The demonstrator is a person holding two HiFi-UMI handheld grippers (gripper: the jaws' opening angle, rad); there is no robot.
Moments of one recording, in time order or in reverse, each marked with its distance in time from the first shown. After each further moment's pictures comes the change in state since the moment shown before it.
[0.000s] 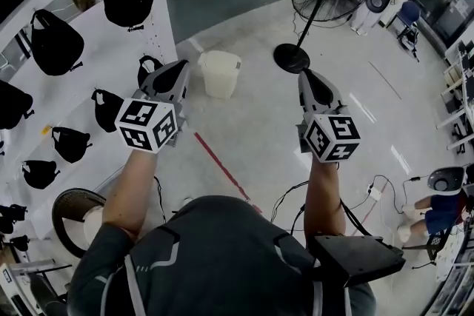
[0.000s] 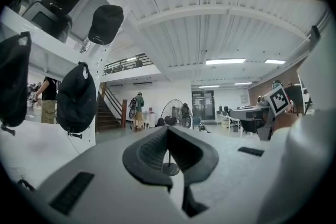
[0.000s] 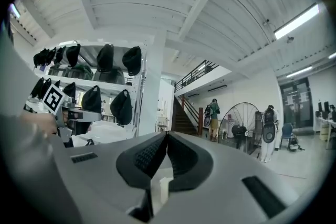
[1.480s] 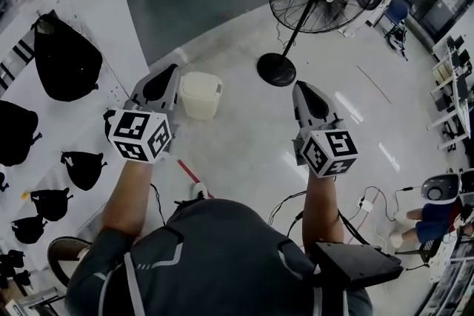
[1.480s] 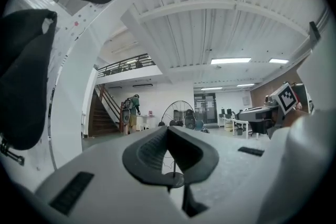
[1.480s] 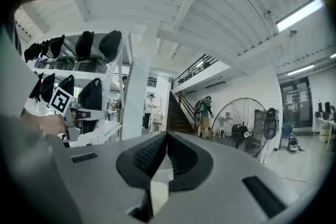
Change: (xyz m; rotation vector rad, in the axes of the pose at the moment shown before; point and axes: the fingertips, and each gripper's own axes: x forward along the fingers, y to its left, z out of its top) left arm 0.205 0.081 -0.007 0.007 -0.044 -0.004; right arm 0.153 -0.115 -0.024 -0.005 0.029 -0.021
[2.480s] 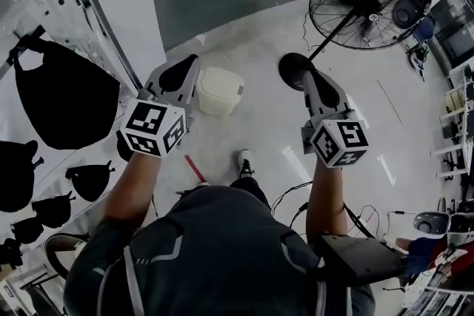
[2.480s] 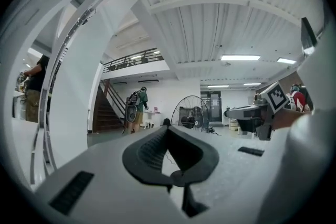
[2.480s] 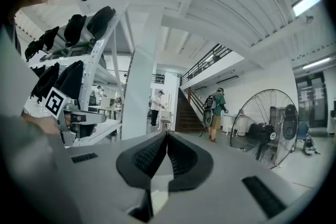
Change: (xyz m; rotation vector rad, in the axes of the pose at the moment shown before) left arm 0.086 0.135 -0.039 -0.040 0.035 0.034; right arm 0.209 0.013 -0.014 -0.012 0.036 0.105
